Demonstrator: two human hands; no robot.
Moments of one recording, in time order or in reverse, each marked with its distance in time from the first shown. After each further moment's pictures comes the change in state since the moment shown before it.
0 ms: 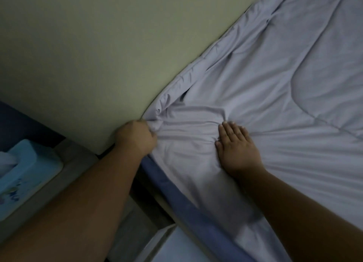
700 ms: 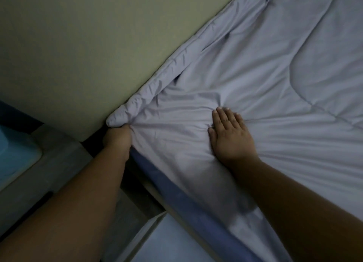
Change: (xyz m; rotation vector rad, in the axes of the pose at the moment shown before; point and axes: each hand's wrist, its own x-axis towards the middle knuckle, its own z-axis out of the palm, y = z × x) left_hand 0.019 -0.024 0.056 -0.846 -0.034 -0.524; right_hand 0.000 -0.003 0.007 -0.013 0.065 -0.003
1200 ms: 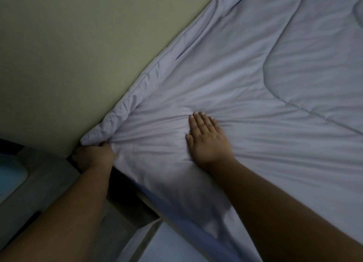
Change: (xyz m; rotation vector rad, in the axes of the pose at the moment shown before) left_hand -0.010 -0.008 -0.003 0.294 0.349 0.050; right_hand 0.001 -0.003 0.001 0.070 -0.096 -0.010
